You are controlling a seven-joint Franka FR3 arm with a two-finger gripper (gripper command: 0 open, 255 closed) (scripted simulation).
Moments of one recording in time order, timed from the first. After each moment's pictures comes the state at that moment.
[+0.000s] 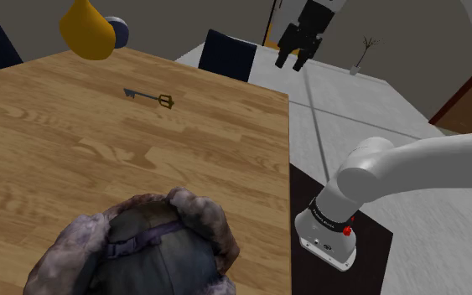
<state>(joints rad) -0.02 -0.80 -0.07 -2.29 0.11 1.59 0.10</state>
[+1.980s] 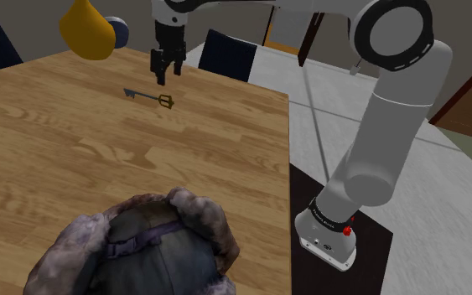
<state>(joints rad) 0.20 0.22 0.15 -1.59 -0.07 1.82 -0.05</state>
